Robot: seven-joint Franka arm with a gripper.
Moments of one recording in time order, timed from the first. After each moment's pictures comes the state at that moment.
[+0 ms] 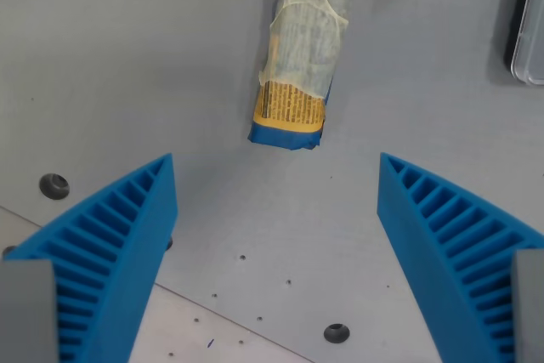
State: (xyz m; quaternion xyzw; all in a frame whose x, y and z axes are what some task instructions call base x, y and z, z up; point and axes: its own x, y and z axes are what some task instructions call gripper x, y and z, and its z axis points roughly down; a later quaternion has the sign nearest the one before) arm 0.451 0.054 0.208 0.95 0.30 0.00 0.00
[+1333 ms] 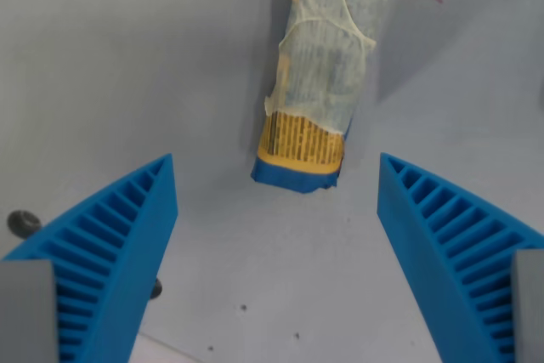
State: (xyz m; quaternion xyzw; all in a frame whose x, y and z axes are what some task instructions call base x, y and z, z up) arm 0.454 0.056 0.152 0.95 0.30 -0.01 0.00
